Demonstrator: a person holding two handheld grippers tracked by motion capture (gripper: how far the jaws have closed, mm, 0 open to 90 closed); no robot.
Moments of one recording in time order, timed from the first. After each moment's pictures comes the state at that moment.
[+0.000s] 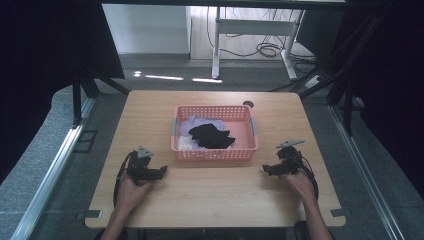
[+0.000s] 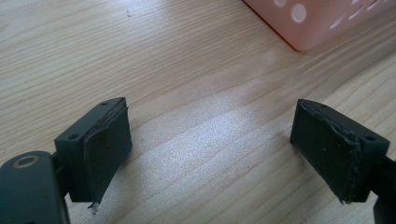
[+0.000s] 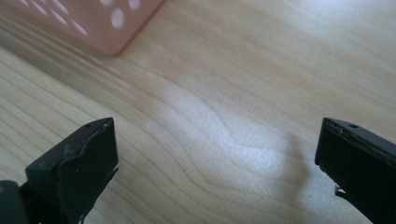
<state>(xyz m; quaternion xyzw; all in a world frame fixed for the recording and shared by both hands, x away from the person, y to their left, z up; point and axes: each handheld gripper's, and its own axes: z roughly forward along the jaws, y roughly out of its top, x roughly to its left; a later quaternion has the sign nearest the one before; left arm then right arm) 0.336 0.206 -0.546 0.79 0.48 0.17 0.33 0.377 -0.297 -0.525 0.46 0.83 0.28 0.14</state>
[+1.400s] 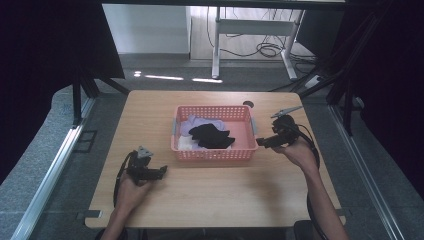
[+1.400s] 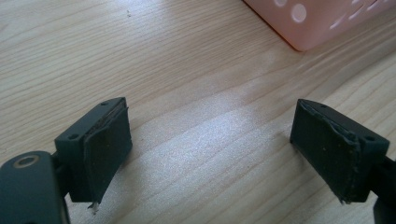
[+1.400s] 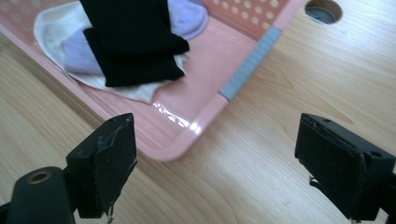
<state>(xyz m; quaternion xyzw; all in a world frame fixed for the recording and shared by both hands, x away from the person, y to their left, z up) 0.336 0.206 -0.546 0.80 0.48 0.17 0.33 0.415 -0.260 -0.417 0.41 0.85 0.31 0.12</state>
